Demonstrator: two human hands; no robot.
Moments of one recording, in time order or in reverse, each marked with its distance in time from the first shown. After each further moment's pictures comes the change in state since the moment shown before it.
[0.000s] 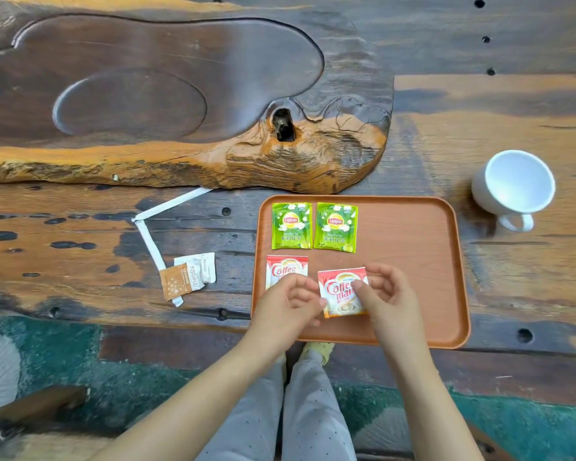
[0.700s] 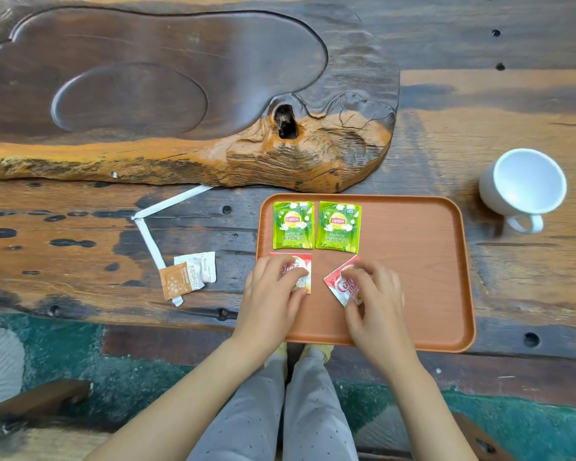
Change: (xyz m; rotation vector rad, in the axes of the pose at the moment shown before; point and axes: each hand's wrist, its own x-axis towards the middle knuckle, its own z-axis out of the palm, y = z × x) left_hand 0.033 -0.039 -0.017 0.896 0.284 0.592; right_hand 0.006 0.027 0.003 -0.836 -0.067 -0.529
